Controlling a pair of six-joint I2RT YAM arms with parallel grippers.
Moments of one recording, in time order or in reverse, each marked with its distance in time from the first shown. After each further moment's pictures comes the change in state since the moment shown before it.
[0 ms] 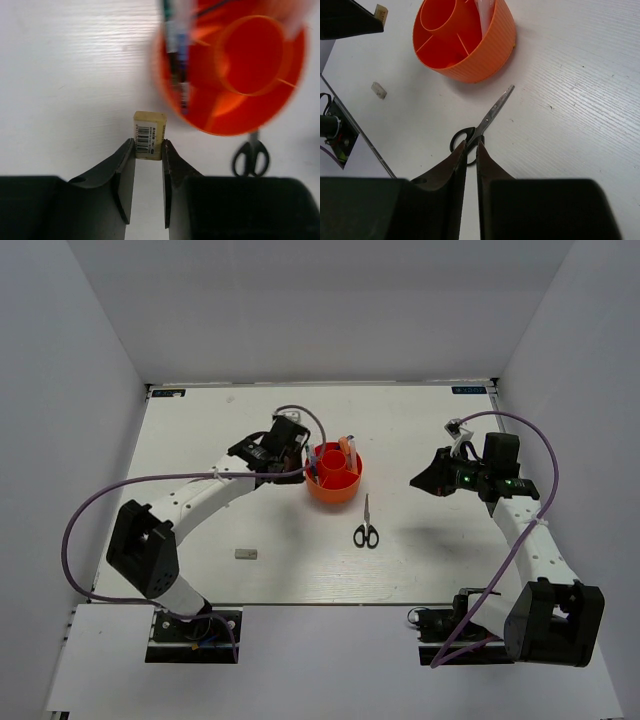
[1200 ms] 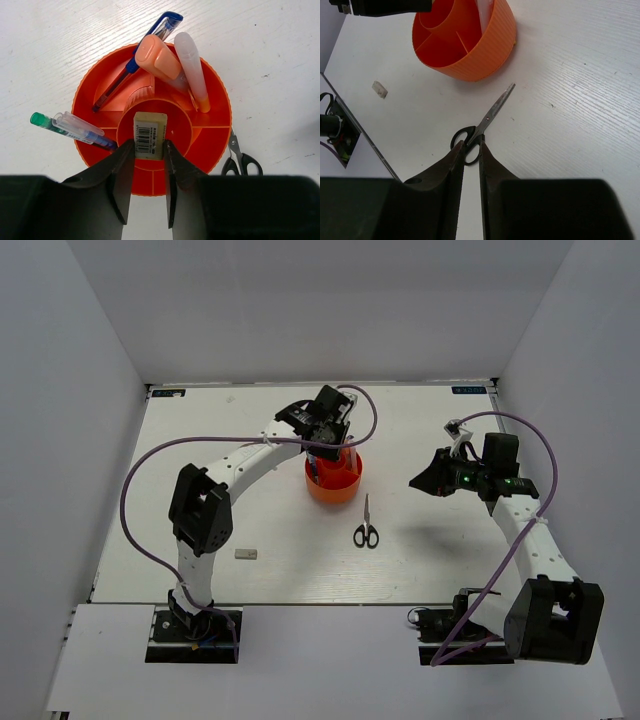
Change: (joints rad) left arm -0.069 0.424 0.573 -0.148 0.141 0.318; right arm -0.002 0.011 0.000 -0.005 -0.005 0.001
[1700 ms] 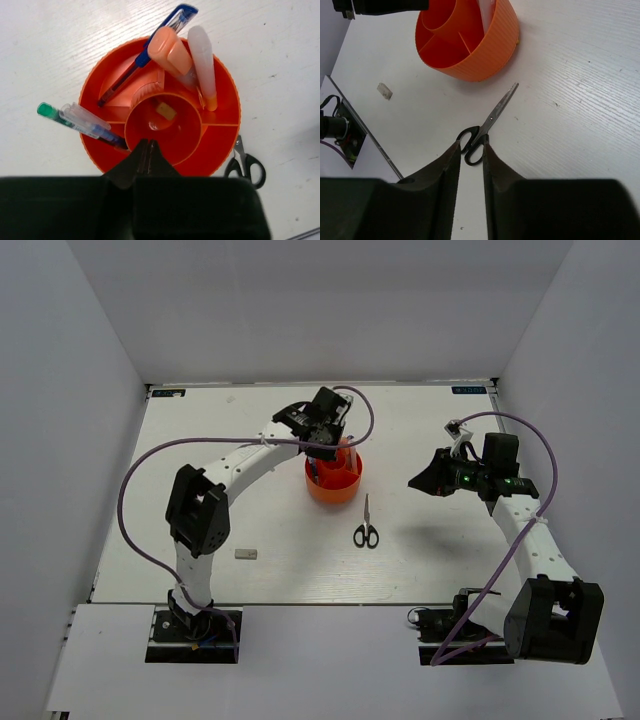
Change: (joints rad) left arm 0.006 -0.010 -0.017 0.002 -0.014 -0.020; right arm -0.001 0.003 0.000 0.000 -0.007 0.024
